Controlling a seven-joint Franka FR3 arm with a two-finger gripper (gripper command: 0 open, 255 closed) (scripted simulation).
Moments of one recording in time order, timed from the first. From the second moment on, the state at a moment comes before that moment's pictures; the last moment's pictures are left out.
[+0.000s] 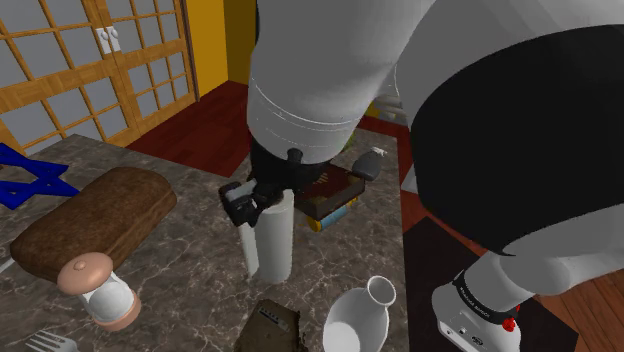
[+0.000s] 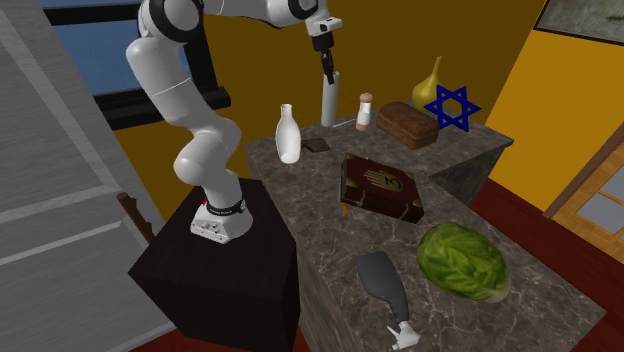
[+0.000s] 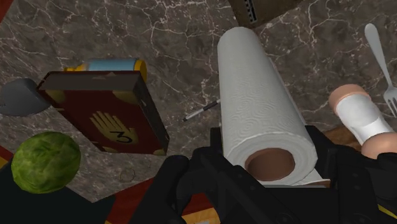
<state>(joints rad) -0.04 -0.33 1.01 -1.97 -0.01 1.90 0.88</state>
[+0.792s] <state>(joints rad) 0.37 0.48 1.14 -1.49 -0.74 1.64 1.47</state>
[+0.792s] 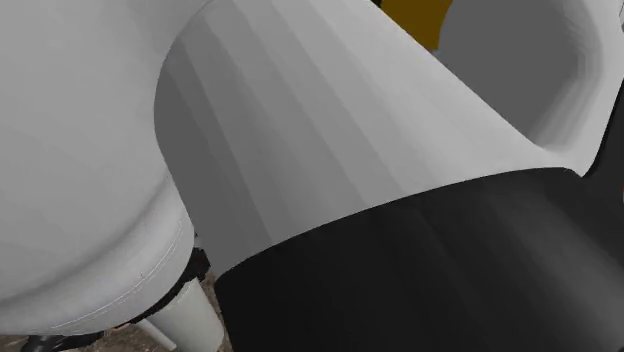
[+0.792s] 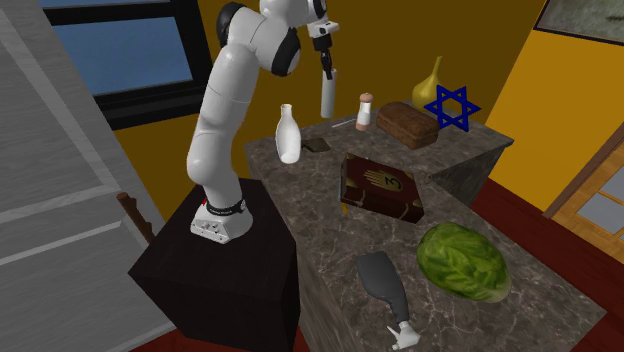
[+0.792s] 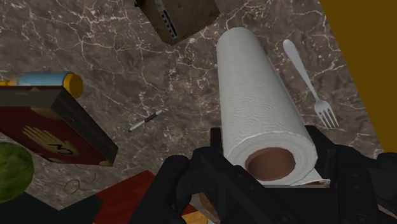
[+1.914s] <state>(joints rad) 0.41 0.58 1.07 -1.60 -0.83 1.78 1.57</state>
